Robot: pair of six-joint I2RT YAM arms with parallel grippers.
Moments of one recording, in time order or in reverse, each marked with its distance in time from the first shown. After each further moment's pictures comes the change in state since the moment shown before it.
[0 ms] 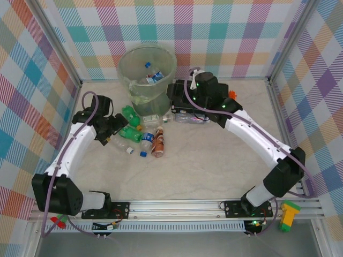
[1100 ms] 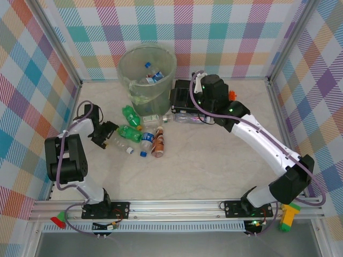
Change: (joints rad) left arm 0.221 0.329 -0.129 0.346 0.153 0.000; right arm 0.000 -0.055 -0.029 -0.050 -0.045 -0.038
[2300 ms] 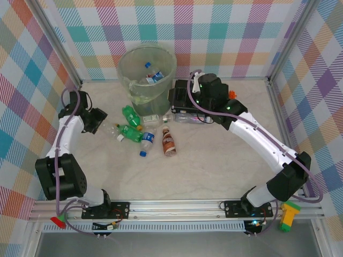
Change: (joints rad) left arm 0.025 -0.259 0.252 -0.169 -0.082 0.097; right arm 0.000 0.040 0.031 -0.030 -0.007 0.011
